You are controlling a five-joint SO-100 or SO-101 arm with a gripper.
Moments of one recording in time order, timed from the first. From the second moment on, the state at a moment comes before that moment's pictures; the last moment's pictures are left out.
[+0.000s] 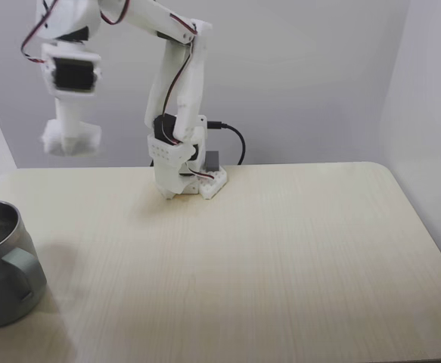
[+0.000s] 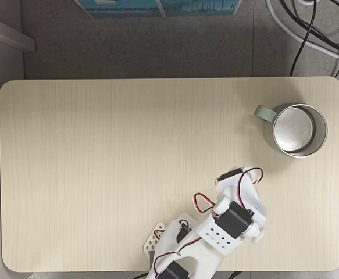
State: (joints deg) arm 38.1 68.6 99.2 102.8 -60.2
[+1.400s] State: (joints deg) arm 44.4 105.6 123.2 83.8 -48.2
